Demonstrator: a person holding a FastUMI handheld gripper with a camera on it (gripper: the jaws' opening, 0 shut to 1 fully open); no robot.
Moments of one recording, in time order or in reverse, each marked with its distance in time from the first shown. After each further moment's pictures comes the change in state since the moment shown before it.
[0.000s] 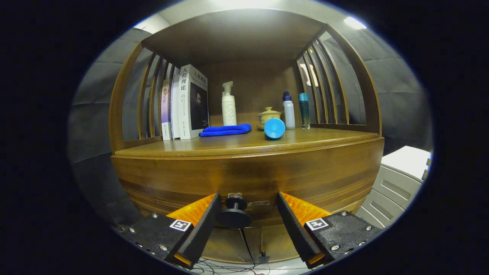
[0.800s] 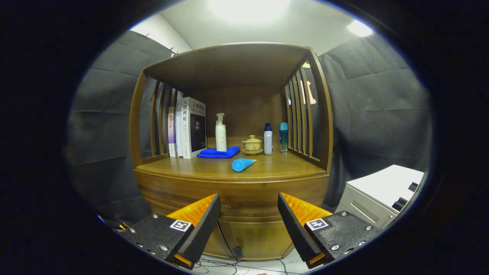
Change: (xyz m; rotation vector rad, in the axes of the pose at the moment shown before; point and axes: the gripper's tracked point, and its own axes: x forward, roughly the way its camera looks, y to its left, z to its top) arm -0.113 -0.072 0.079 -0.076 -0.079 0.021
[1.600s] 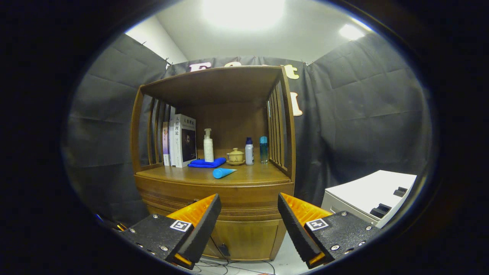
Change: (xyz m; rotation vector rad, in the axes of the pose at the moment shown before) arm -0.054 -0.057 0.019 0.003 -0.078 -0.055
